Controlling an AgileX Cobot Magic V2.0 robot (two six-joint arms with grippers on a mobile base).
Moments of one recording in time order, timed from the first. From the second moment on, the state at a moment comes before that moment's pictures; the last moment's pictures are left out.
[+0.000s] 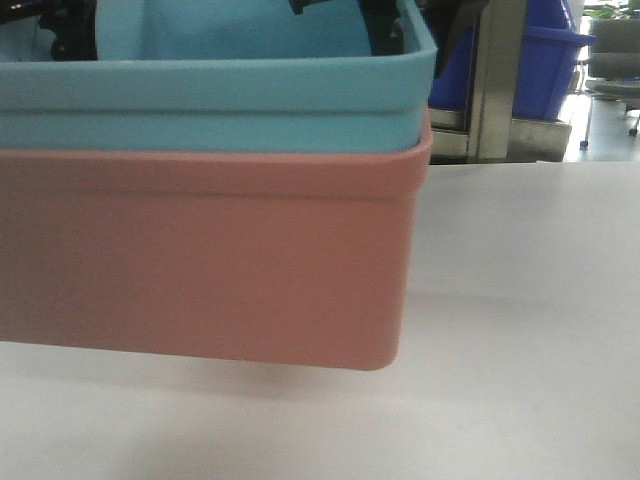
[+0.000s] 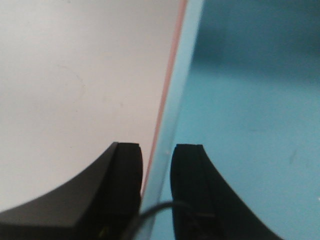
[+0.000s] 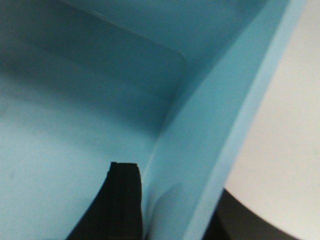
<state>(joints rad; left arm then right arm) -0.56 1.49 -1.27 0.21 0.87 -0.61 0.74 1.77 -1.65 -0.41 1.03 0.59</state>
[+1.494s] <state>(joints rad) -0.56 1.57 -1.30 0.24 0.88 -0.62 0.77 1.78 -1.67 -0.47 1.07 0.63</state>
